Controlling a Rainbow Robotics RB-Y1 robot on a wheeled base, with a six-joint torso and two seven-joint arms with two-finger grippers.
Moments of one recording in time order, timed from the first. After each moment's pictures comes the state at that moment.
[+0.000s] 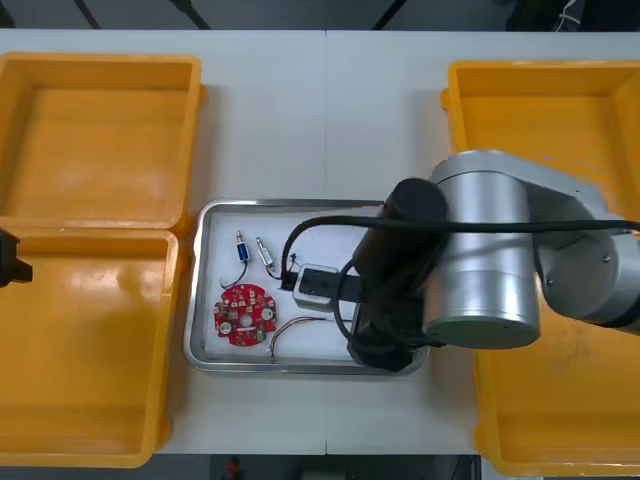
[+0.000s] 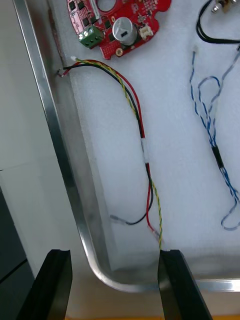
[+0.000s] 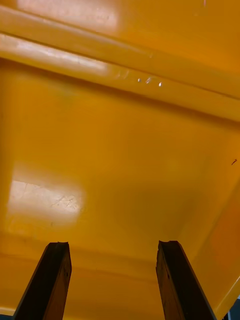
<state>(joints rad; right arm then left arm) -0.85 -0.68 0.93 -2.18 -0.89 1.64 1.47 0.04 1.39 0.08 -2.16 1.19 1.37 -0.74</state>
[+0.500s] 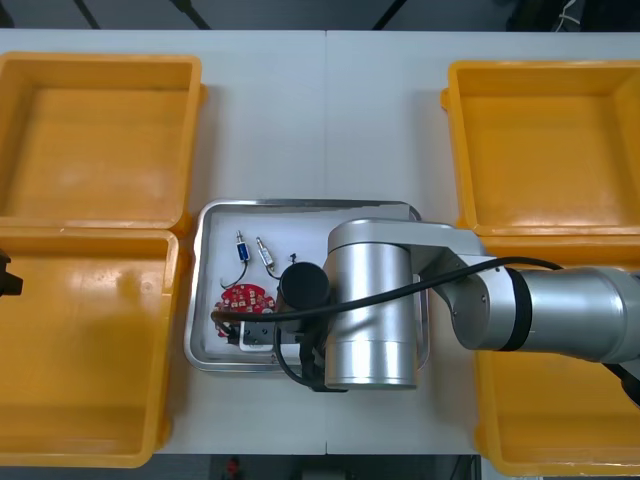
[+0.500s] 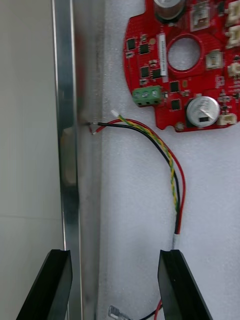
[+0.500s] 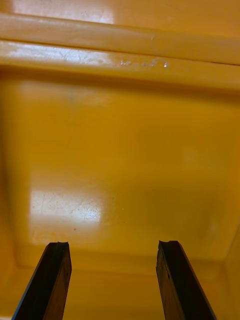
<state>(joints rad) -0.94 -0.50 1.18 -1.99 -0.72 1.54 1.58 0.16 1.40 0.14 -2.19 1.16 1.30 -0.91</state>
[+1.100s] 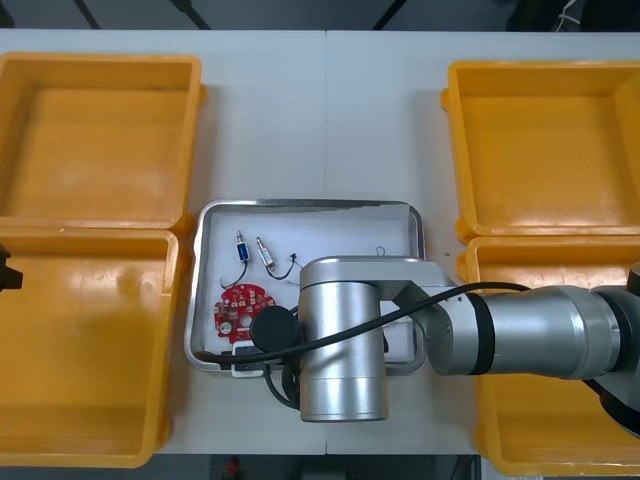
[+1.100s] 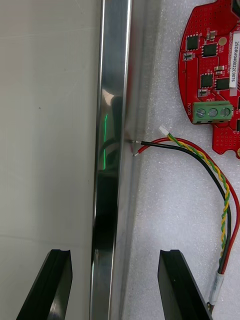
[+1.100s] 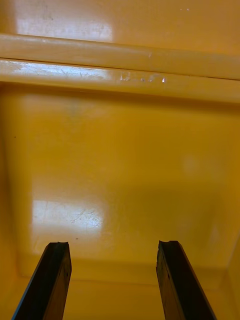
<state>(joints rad) -0.92 -0.42 1.26 -1.92 -0.65 1.54 1.57 0.16 1.40 0.14 -2.18 1.14 1.27 -0.91</state>
